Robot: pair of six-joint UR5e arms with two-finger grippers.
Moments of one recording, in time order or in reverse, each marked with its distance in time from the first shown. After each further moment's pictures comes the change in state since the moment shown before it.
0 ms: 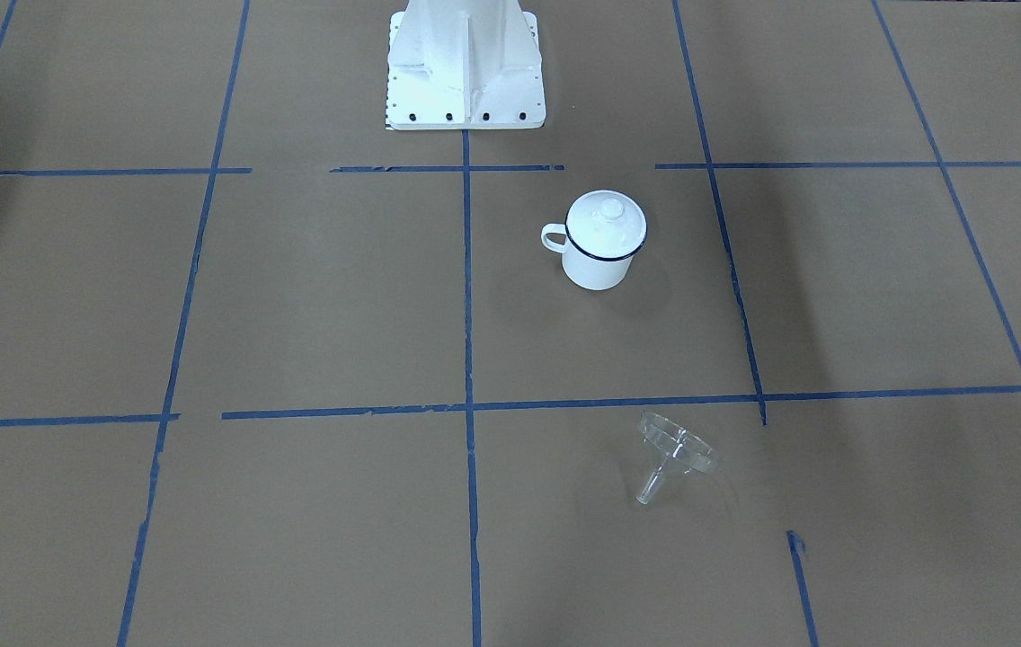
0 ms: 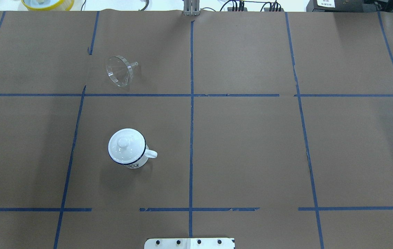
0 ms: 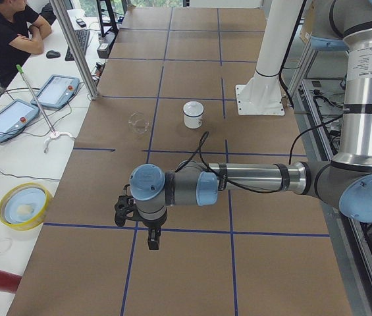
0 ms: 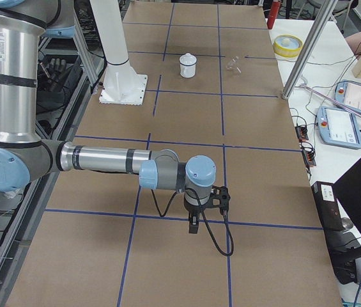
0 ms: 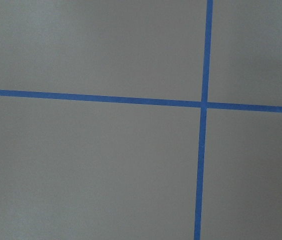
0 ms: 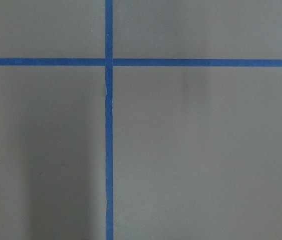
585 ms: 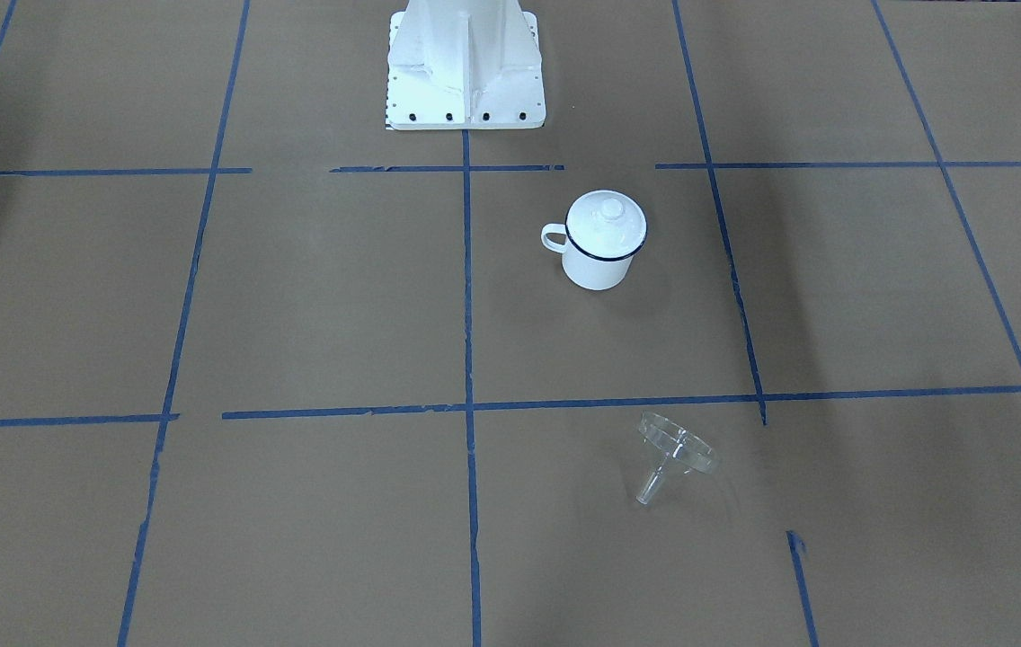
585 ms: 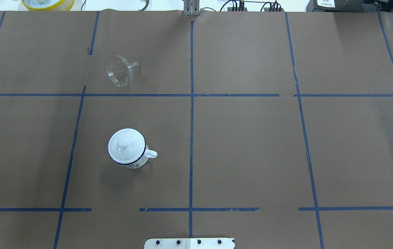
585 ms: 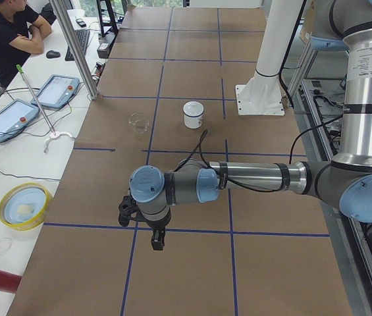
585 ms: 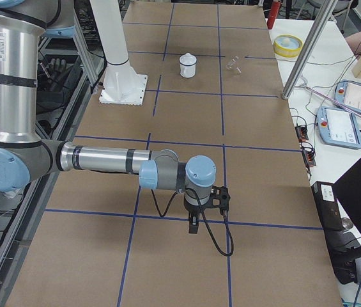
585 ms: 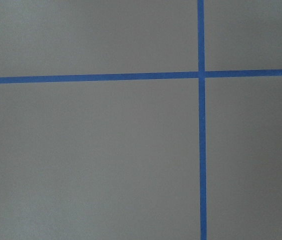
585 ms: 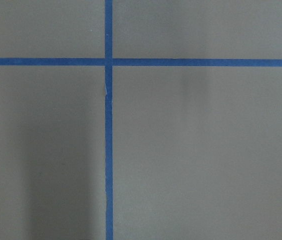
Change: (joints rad) left arm 0.005 -0.019 -0.020 0.097 -0.023 0.029; right arm 0.000 0.000 -0.001 0.000 0.000 0.000
